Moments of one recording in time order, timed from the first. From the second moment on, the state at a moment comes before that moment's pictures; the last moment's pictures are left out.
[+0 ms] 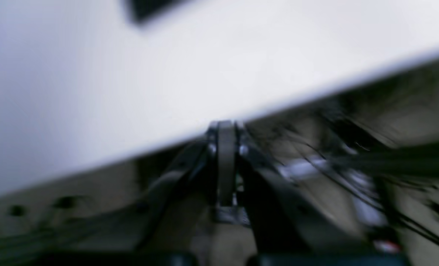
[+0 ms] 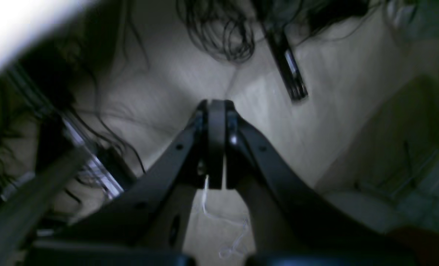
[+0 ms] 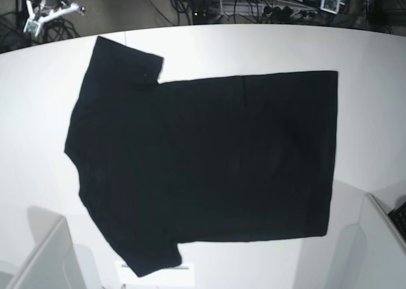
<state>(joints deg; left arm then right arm) 64.4 -16.0 -13.3 106.7 0.5 0.5 -3.8 -43.7 -4.2 33.9 109.5 2.1 0.6 -35.9</state>
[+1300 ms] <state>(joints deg) 43.4 -15.6 -31.3 97.9 -28.6 -6.2 7.4 -21.9 -4.5 37.7 101.5 26.4 16.4 -57.1</state>
